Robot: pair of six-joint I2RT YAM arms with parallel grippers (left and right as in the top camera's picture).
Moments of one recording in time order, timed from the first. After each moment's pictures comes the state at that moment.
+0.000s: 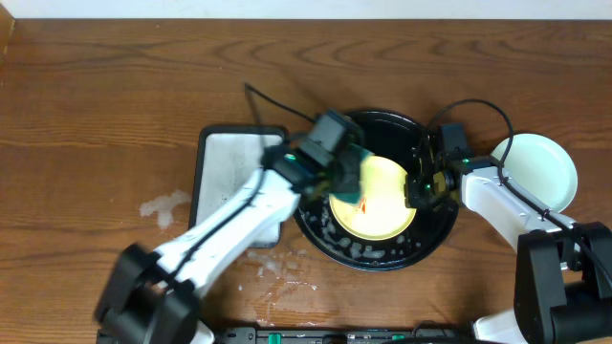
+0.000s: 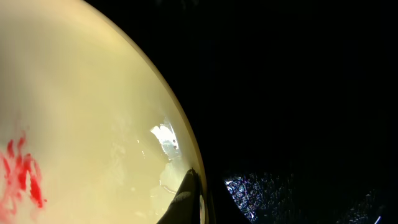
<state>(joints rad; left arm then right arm) -0.71 1.67 1.22 -0.58 0.15 -0.66 0.19 1.68 0.87 -0.56 -0.16 0.21</state>
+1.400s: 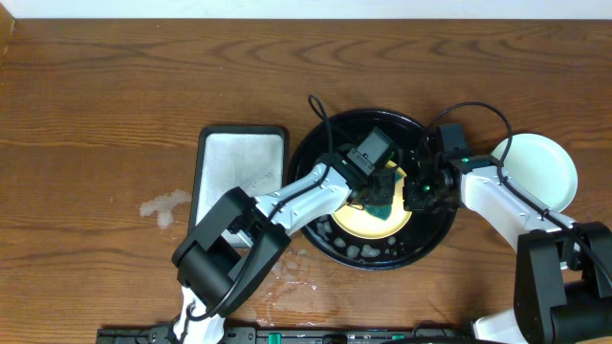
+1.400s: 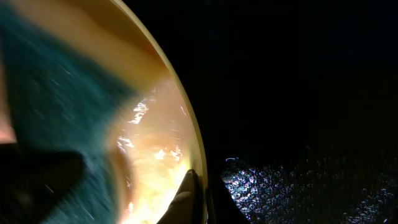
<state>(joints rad) -0.80 2.00 1.28 -0.38 0.23 -0.71 0.19 1.68 0.87 -0.60 -0.19 0.23</state>
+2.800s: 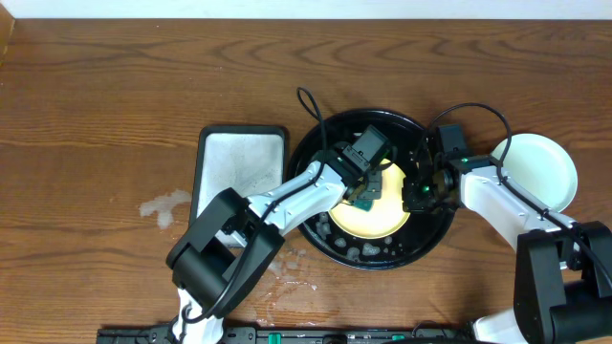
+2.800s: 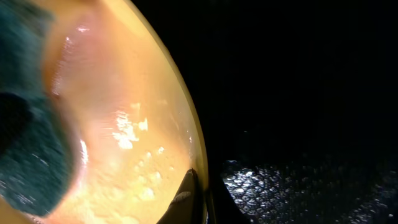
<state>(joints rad) -0.78 1.99 1.28 -0.43 0.08 -0.72 0.19 1.68 0.87 -0.61 -0.21 0.23</state>
